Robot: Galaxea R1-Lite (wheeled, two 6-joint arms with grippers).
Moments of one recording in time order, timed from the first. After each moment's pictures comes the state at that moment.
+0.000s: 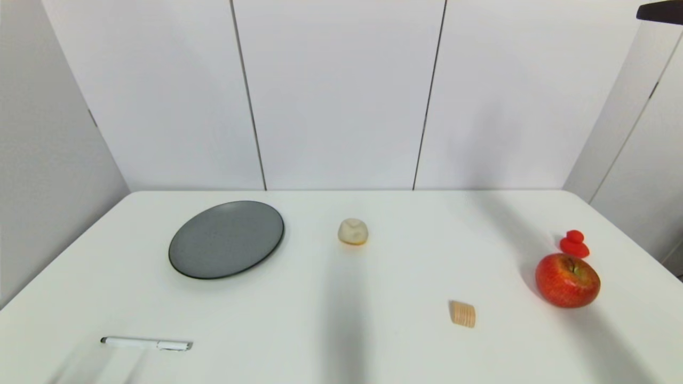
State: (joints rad) left arm 0.00 0.00 0.00 0.00 0.00 0.02; right arm -0.06 1.30 -1.52 0.25 0.39 -0.11
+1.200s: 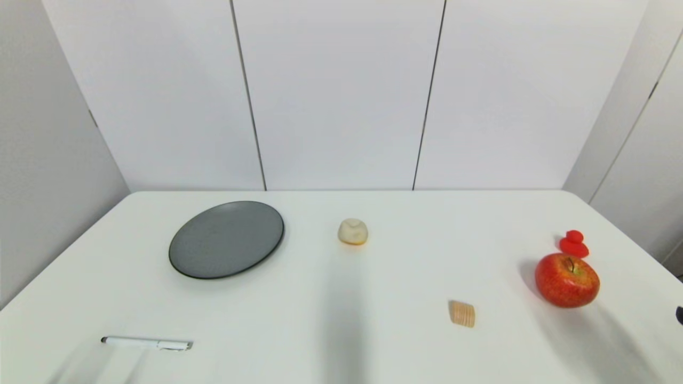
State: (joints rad) left arm 0.00 0.00 0.00 0.00 0.00 0.02; right arm 0.03 0.66 -0.55 0.24 -0.03 -0.10
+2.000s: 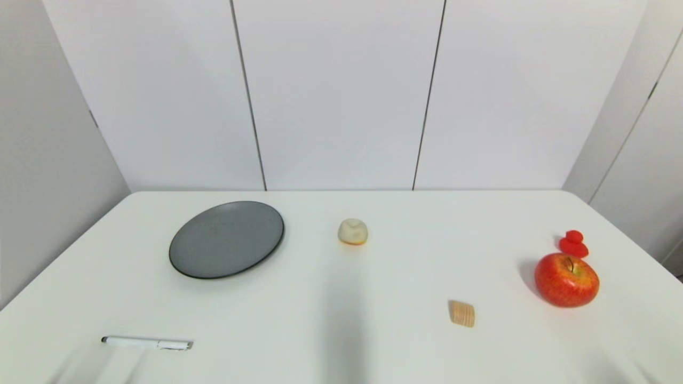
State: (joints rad) left arm 0.00 0.00 0.00 0.00 0.00 0.02; right arm 0.03 0.26 -0.19 0.20 0.02 -0.12
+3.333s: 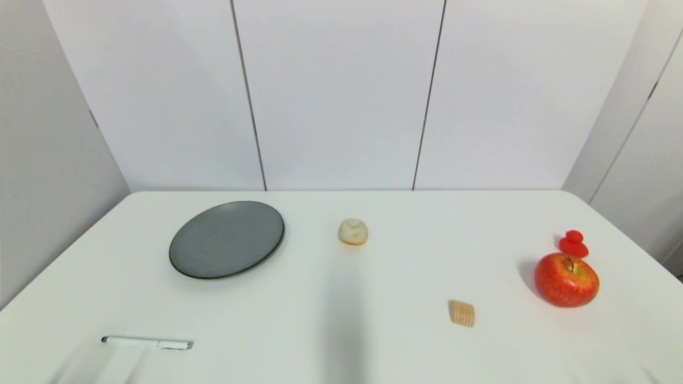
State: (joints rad) left arm 0.00 0.00 0.00 0.00 0.00 0.02; right arm 0.00 0.00 0.00 0.00 0.01 -0.06
